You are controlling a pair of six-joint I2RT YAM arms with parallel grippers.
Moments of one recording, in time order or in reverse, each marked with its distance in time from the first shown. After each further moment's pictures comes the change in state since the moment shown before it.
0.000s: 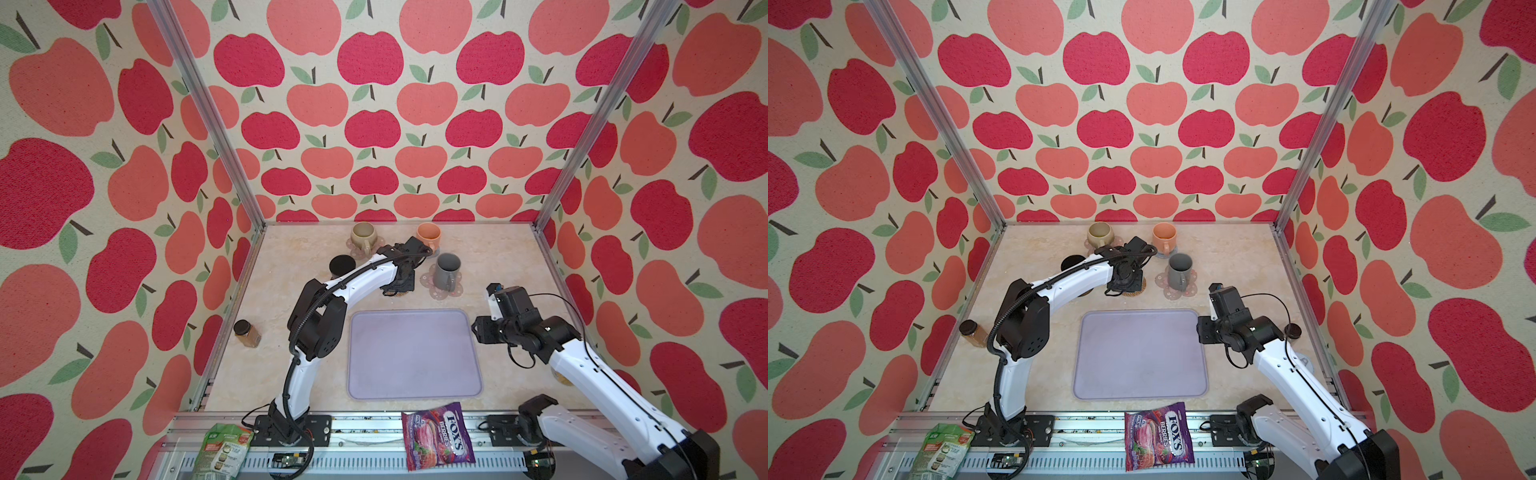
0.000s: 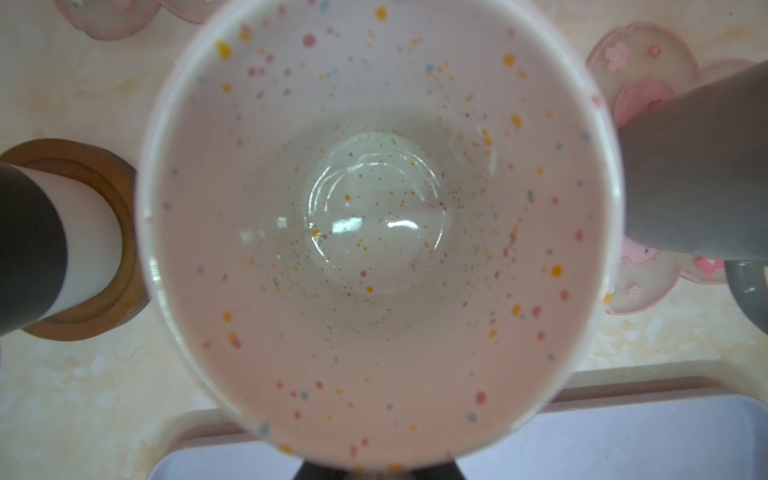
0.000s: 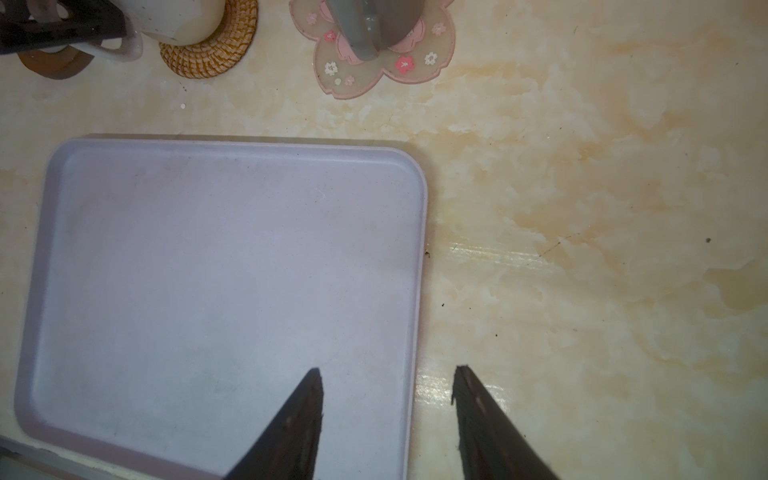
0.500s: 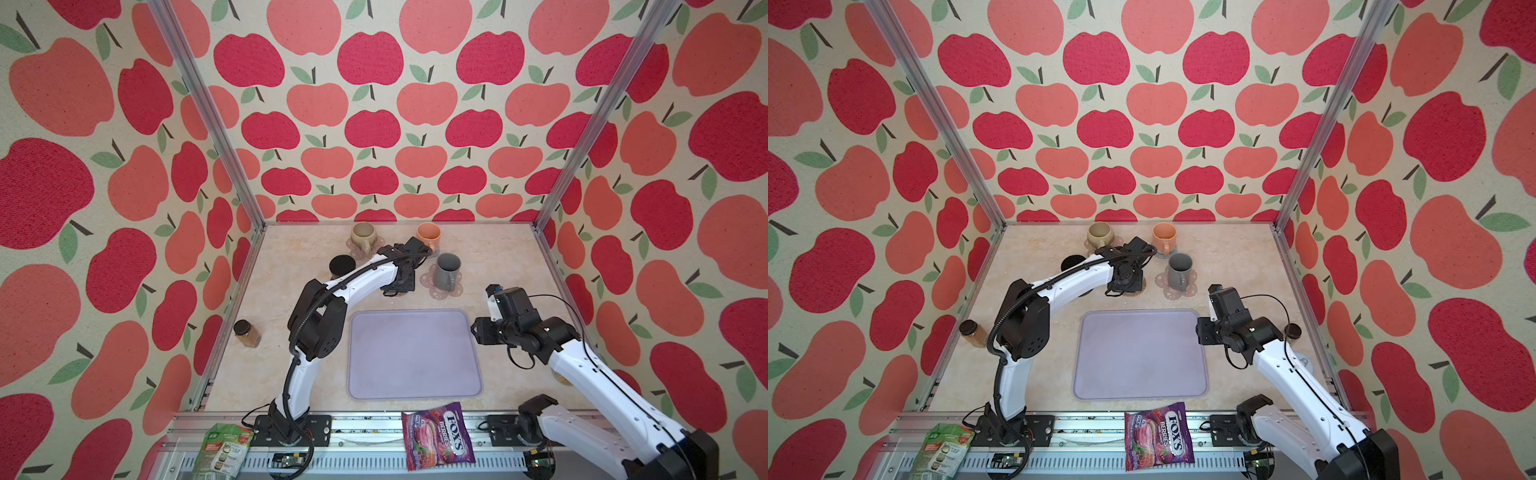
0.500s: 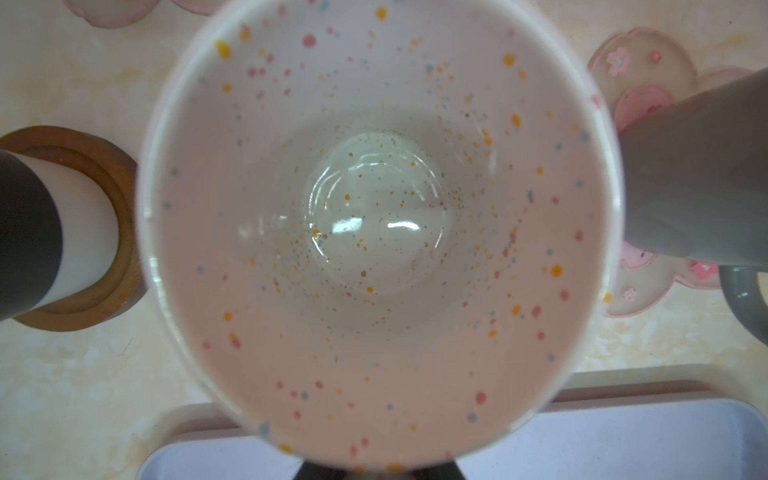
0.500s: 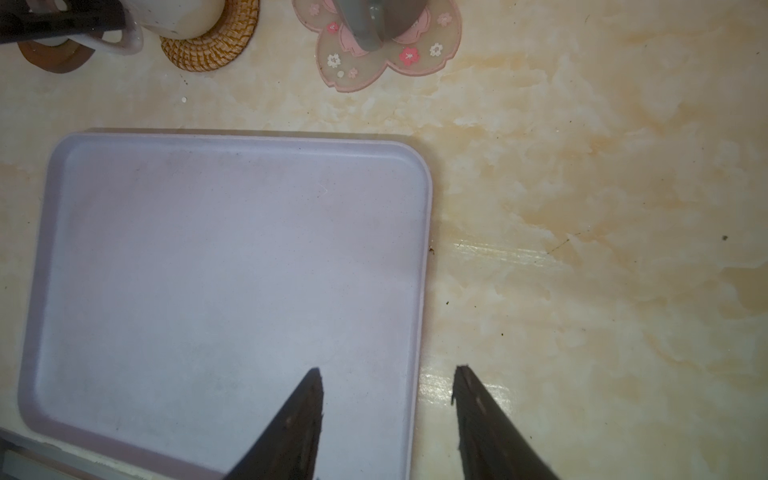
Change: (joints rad) left arm -0.003 0.000 0.000 -0.002 0.000 -0.027; right arm -0.001 0.000 -0.012 0.011 -0.017 0.000
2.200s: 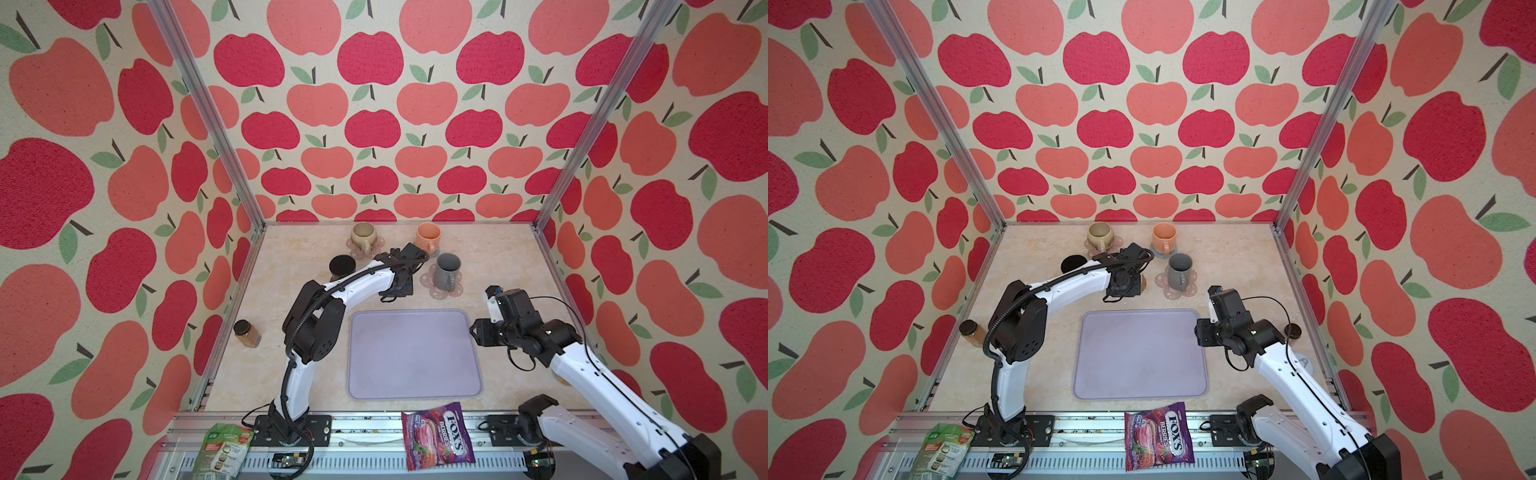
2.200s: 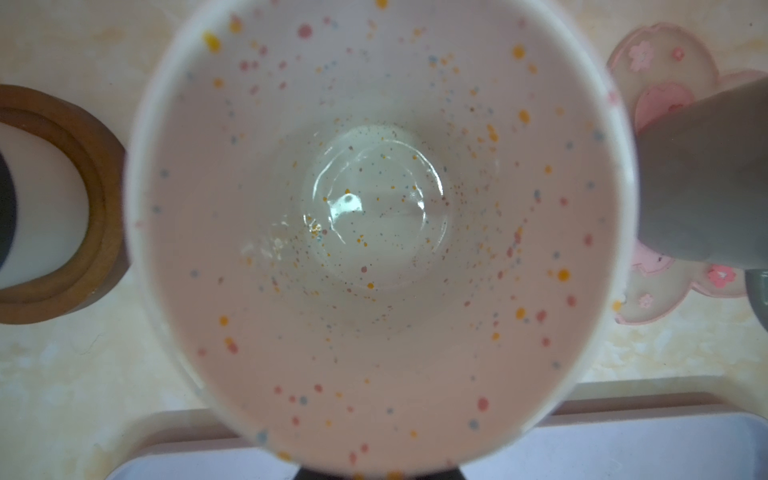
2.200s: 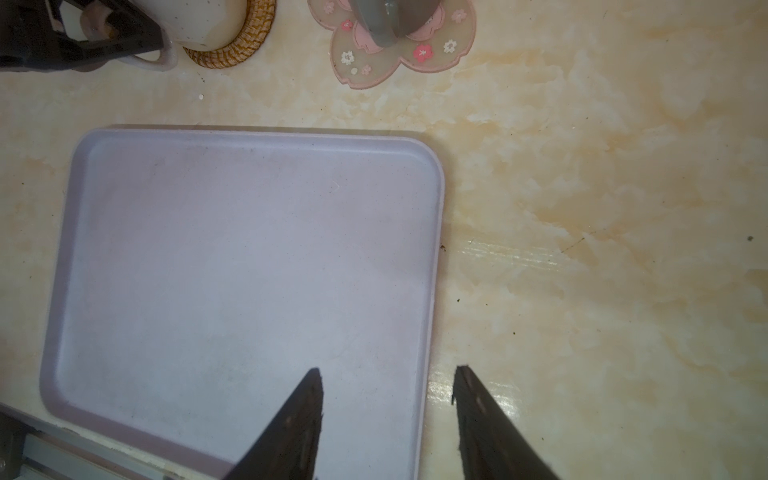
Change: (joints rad) left arm 0.003 -0.050 -0.149 0.125 0.008 -0.044; right arm 0.000 -0.025 -0.016 0.003 -0.027 0.001
